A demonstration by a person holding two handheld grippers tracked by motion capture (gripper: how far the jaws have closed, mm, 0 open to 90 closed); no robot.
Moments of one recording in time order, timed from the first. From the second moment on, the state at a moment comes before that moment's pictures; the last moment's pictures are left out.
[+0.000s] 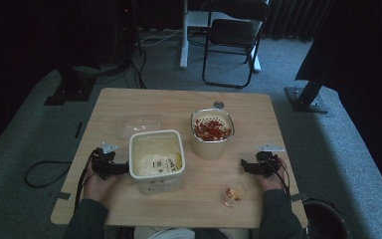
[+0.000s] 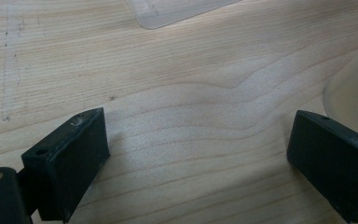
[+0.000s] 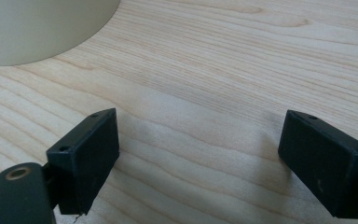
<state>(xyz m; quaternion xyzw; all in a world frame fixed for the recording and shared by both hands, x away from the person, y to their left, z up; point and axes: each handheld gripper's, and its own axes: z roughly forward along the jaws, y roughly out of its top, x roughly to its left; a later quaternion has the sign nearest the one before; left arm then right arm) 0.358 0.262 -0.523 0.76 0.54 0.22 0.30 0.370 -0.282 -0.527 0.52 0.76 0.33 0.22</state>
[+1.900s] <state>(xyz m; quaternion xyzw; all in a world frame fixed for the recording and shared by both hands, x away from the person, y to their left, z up) 0.470 0.306 -0.437 0.72 0.56 0.24 0.33 0.369 -0.282 -0.527 0.52 0.76 0.33 0.22</state>
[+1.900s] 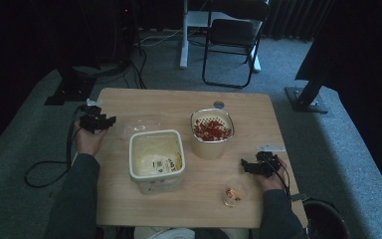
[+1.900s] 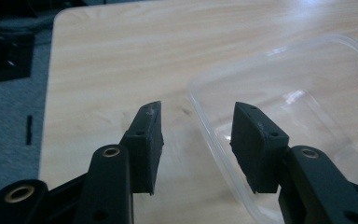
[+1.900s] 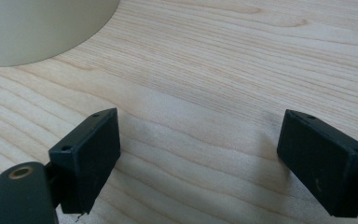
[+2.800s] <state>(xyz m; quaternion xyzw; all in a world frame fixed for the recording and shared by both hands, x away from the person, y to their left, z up) 0.512 0.298 -0.460 0.72 0.57 0.19 0.33 0.369 -0.282 -0.527 0.52 0.76 0.33 0.22</state>
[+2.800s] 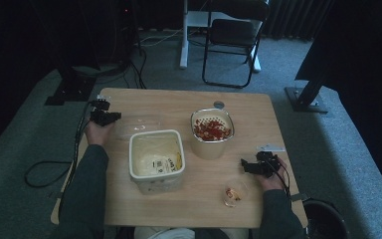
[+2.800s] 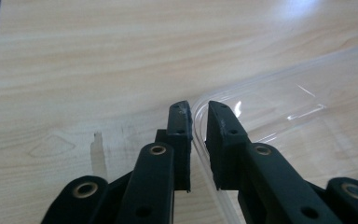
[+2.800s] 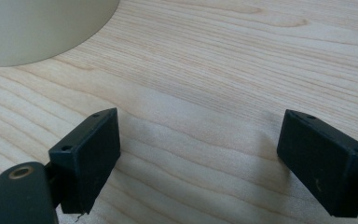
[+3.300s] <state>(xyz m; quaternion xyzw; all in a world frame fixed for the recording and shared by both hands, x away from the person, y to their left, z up) 0.495 0.298 -0.448 0.71 0.56 0.19 0.37 0.369 -0.282 -0.527 0.52 0.76 0.33 0.22</state>
